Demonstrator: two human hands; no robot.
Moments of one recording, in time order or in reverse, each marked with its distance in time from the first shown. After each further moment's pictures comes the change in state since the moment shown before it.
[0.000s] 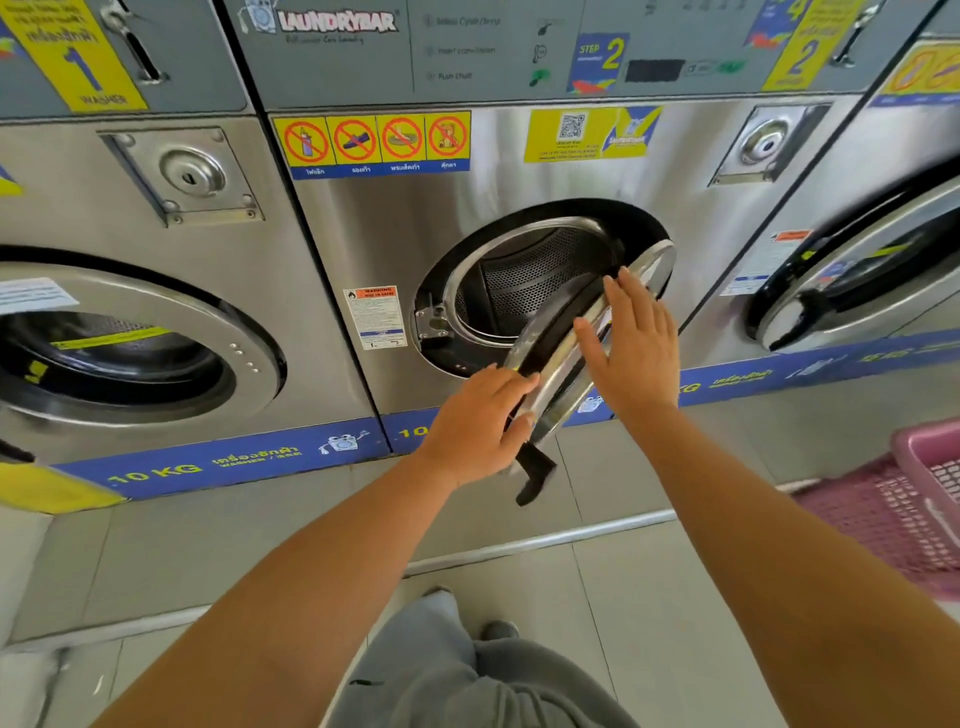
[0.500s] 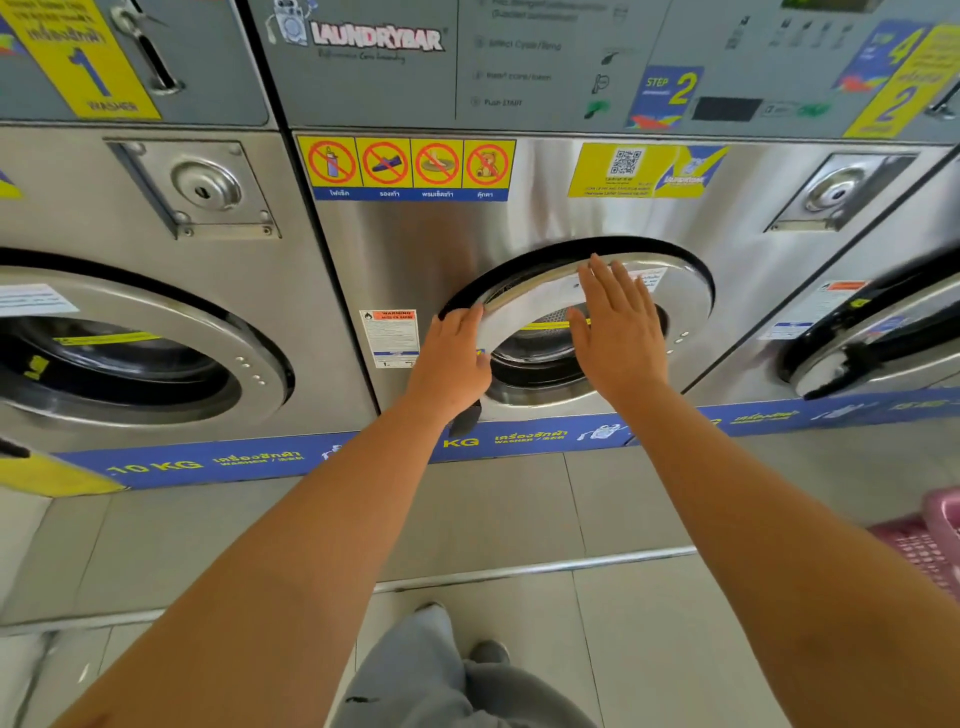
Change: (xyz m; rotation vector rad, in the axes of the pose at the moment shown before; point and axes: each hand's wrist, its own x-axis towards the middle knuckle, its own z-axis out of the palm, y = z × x) left_hand 0.086 -0.084 -0.030 0.006 0.057 -0.488; right_hand 0.088 -0.031 0.033 -0.113 -0.121 -0.210
